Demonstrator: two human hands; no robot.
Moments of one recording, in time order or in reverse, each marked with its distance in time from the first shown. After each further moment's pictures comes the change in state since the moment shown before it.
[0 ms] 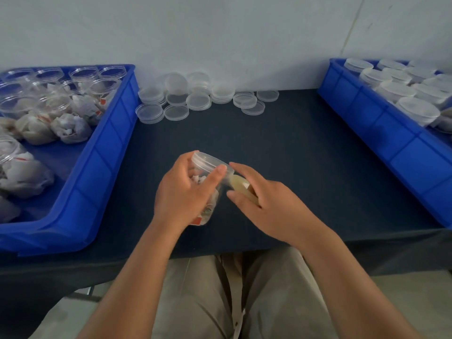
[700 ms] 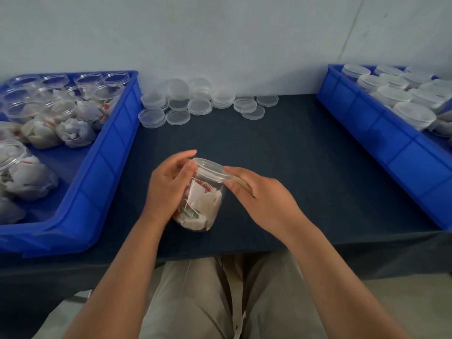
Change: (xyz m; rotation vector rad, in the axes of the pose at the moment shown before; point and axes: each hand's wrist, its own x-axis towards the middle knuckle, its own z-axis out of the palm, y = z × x) left_hand 0.020 -0.024 -0.019 -0.266 -0.059 0.122; right_hand 0.014 -0.001 0.009 -0.031 0.106 0.006
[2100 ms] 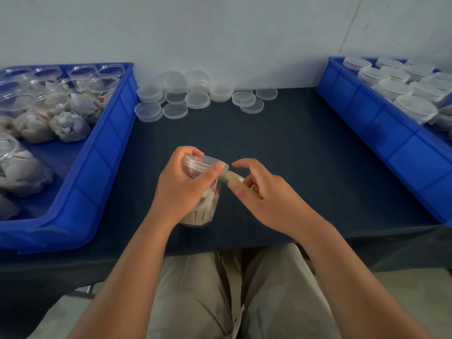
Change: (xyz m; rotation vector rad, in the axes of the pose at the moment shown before) left_hand -0.014 0.027 0.017 0.075 -0.007 -0.071; right_hand -0.008 0.001 -0.013 0.166 -0.110 -0.020
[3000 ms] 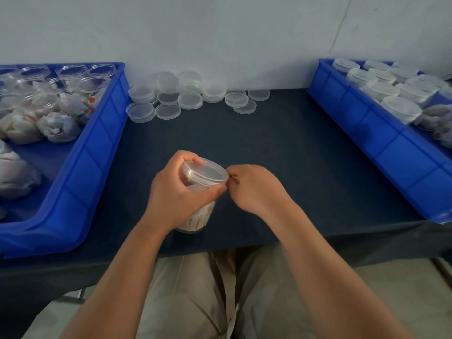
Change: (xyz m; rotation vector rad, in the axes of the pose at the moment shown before) left_hand -0.011 0.002 -0.001 -0.004 -0.028 0.099; right_hand 0.035 -0.020 0.008 -0.333 -0.039 0.280
